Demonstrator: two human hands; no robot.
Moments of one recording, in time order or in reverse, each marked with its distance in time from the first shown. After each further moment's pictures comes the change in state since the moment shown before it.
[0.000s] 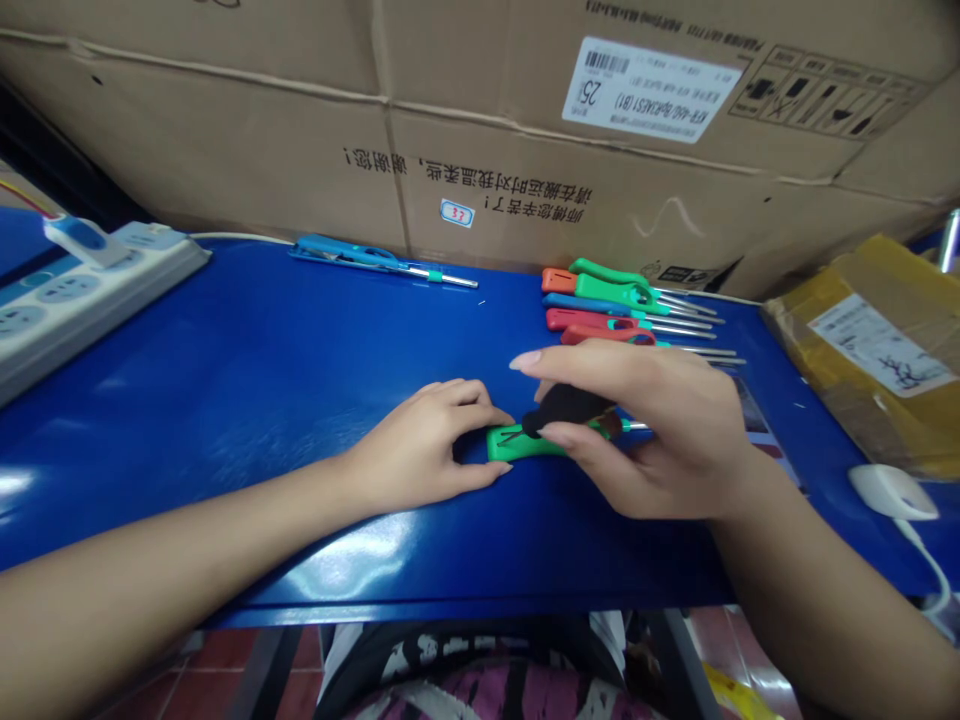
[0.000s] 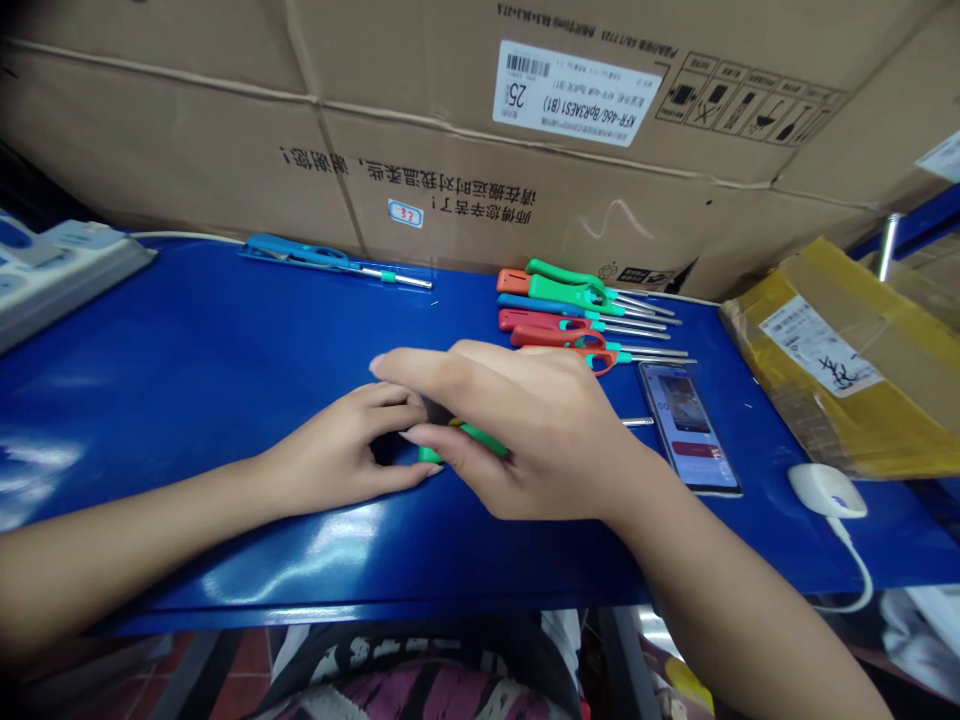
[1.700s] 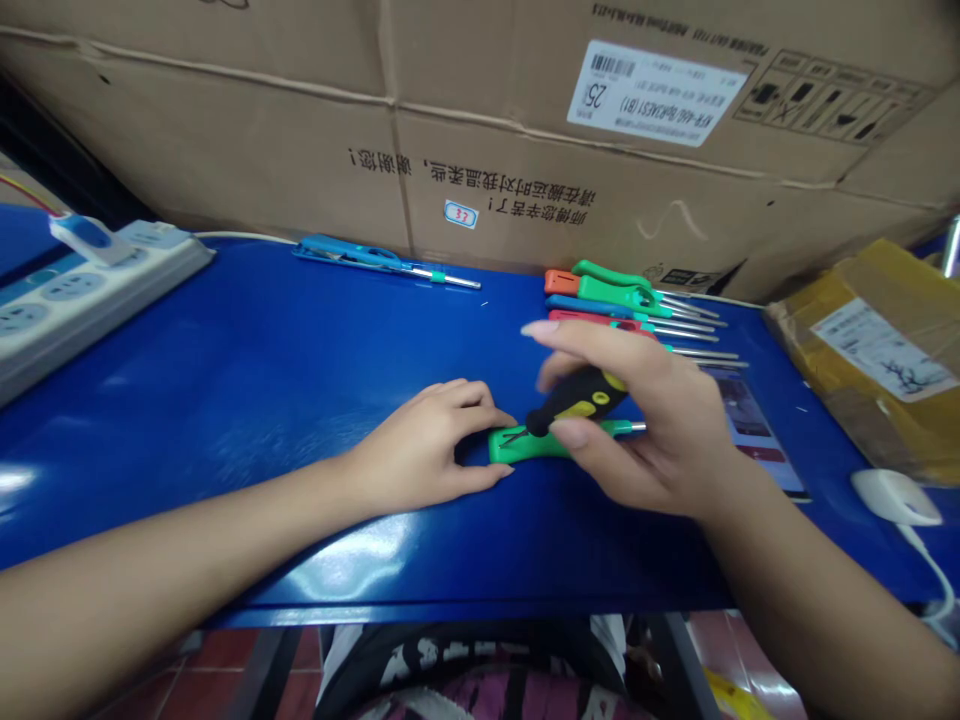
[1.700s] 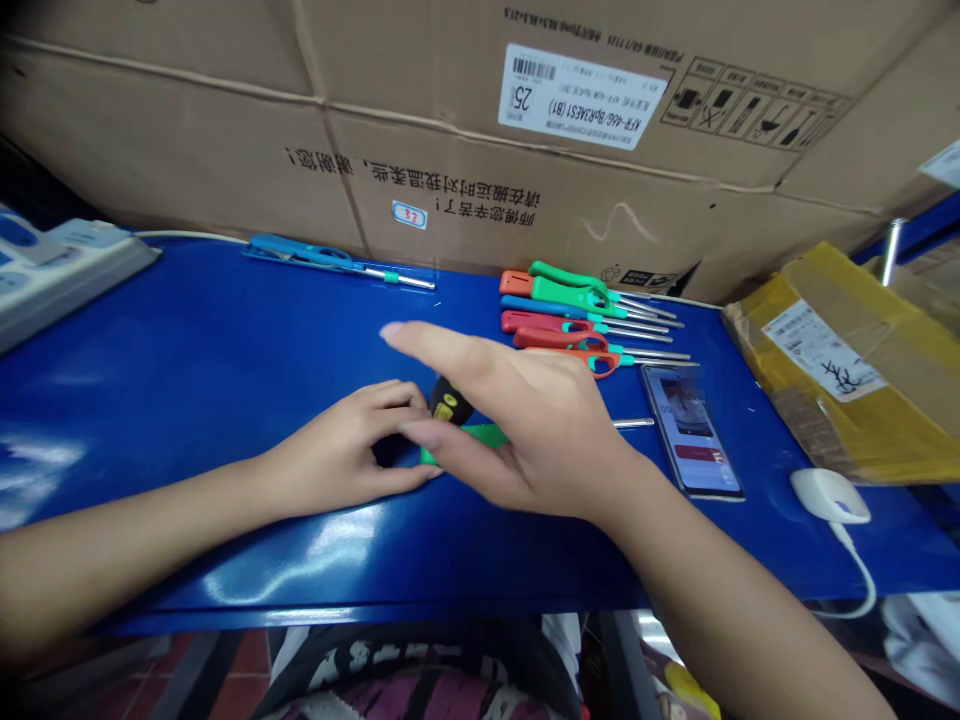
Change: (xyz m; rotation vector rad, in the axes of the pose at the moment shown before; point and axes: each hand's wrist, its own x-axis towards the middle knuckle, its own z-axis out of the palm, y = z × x) left_hand -0.001 0.000 -0.001 0.020 -0.012 0.009; right_hand 0.000 -0.002 0.008 0.080 0.051 0.072
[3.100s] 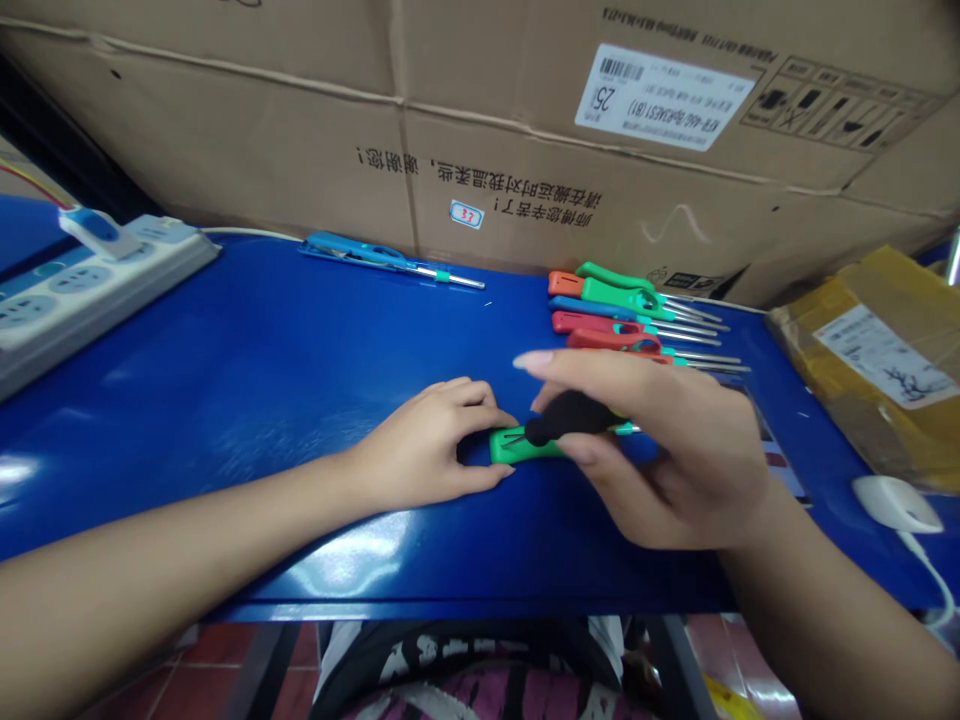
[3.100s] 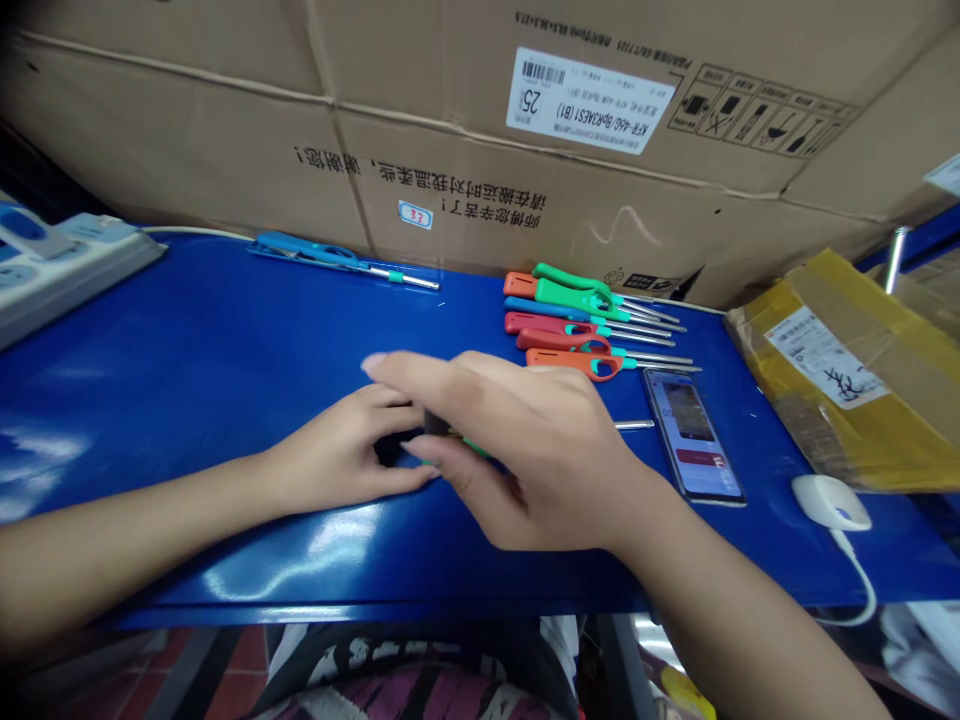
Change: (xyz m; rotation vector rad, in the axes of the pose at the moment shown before) left_hand 0.000 -0.002 0.000 0.000 0.009 0.005; right_hand 0.002 -0.010 -0.009 -0.046 -0.080 -0.053
